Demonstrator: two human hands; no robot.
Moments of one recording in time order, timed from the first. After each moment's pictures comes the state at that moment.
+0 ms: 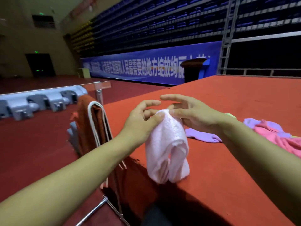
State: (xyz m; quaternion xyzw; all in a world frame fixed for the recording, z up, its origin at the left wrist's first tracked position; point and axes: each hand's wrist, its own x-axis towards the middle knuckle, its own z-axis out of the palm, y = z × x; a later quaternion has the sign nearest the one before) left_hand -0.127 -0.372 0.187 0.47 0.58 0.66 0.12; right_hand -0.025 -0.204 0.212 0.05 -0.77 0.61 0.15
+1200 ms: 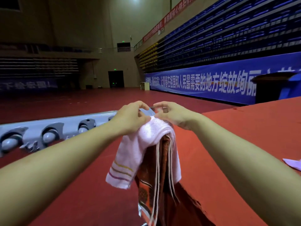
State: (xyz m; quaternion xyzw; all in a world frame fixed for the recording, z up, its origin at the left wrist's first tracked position) left_hand -0.302 -0.500 0.275 0.28 0.90 0.29 -0.18; right_hand -0.297 -0.307 0.264 0.12 -0.87 0.47 0.10
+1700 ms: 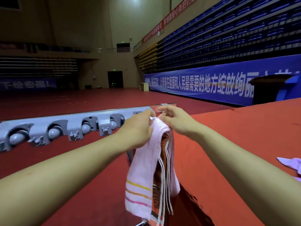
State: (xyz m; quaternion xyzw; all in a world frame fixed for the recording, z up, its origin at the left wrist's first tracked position) left_hand -0.264 -0.490 0.250 0.30 0.91 0.21 -0.18; right_hand -0.261 -0.310 0.243 0.11 -0.86 0.46 0.19
